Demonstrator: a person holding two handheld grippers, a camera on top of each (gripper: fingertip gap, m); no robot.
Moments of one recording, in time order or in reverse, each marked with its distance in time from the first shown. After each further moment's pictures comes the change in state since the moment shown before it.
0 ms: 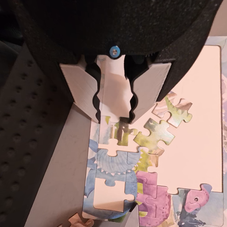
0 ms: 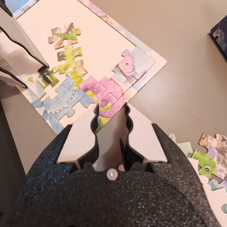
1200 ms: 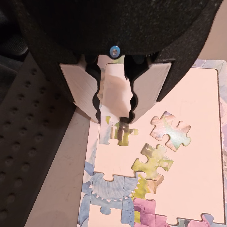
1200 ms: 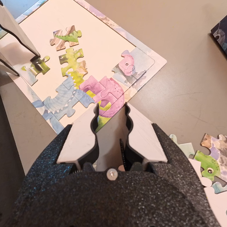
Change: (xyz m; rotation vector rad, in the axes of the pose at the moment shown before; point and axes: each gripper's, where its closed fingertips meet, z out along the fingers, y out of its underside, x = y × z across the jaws) left arm -0.003 0.030 -0.016 -0.047 -0.012 -0.014; right arm 0.000 0.000 0.000 0.024 -0.016 0.007
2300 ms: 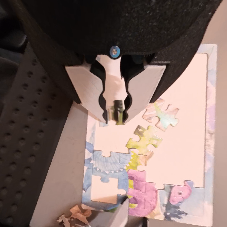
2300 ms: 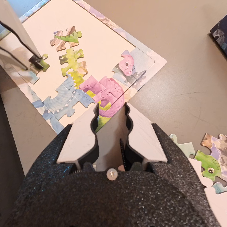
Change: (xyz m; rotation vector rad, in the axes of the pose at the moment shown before) left arm -0.009 -0.030 -0.004 0.096 0.028 0.010; right arm 0.001 0.000 0.000 0.009 0.000 0.001
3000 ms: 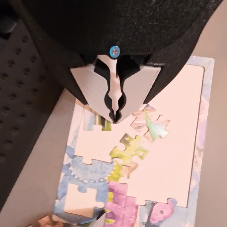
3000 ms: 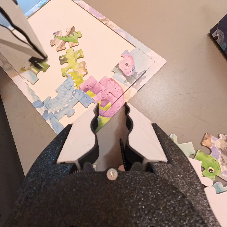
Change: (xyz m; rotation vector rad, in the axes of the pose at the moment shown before) left arm -0.022 0.015 0.006 -0.023 -0.088 -0.075; right arm 0.001 0.000 0.000 0.001 0.003 0.001
